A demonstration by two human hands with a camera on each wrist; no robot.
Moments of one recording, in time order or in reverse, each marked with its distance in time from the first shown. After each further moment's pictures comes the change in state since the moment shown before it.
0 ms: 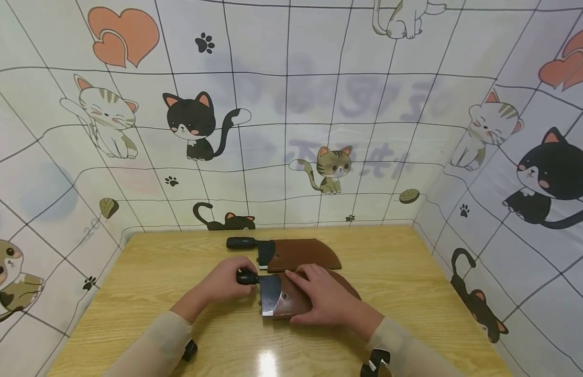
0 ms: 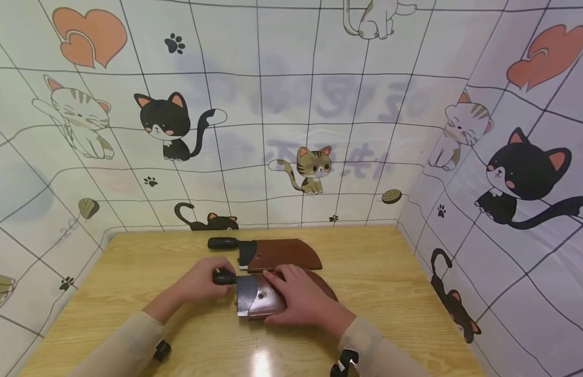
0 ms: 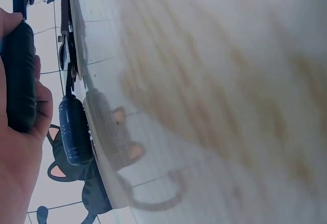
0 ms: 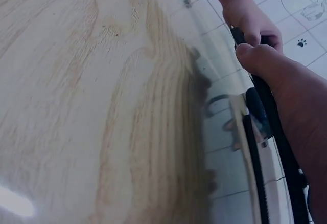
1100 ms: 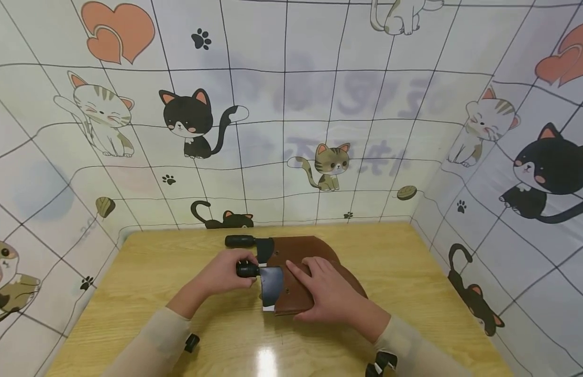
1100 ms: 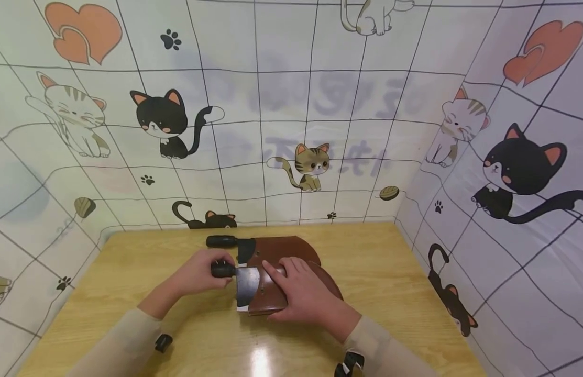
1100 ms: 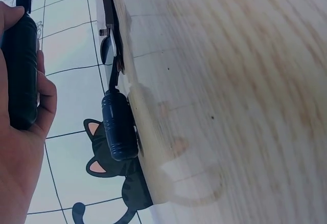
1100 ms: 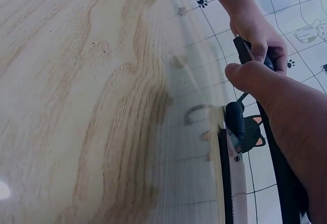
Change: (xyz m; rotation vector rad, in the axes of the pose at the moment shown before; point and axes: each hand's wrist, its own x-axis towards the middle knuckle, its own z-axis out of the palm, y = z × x) left_hand 0.005 0.027 -0.020 0.020 0.014 0.080; right_hand -0.008 -0.015 -0.026 -0.112 0.016 0.038
